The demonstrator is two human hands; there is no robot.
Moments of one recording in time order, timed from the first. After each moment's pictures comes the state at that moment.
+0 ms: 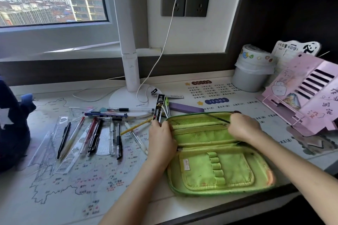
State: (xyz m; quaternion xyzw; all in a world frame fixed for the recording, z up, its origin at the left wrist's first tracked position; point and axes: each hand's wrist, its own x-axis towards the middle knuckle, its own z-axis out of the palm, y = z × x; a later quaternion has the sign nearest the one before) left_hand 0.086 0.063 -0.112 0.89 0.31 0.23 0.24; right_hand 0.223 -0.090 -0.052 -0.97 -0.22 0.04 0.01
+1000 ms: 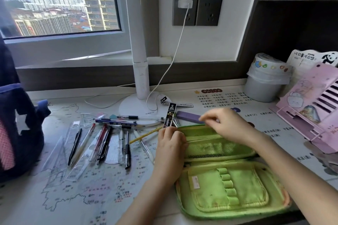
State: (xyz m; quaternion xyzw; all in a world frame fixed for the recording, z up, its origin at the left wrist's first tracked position) left_hand 0.075 0.063 -0.116 0.88 0.16 0.39 0.22; right_hand 0.205 -0.050 -0.020 -0.84 -0.48 0.07 0.25
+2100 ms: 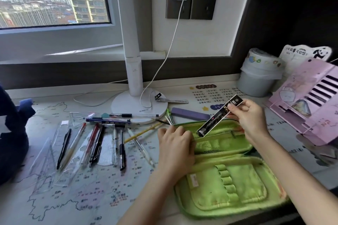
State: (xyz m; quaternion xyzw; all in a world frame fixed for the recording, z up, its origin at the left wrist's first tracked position) left_hand 0.087 0.053 -0.106 0.94 0.16 0.29 0.07; right_hand 0.247 -0.075 -0.055 -0.72 -0.16 0.03 0.68
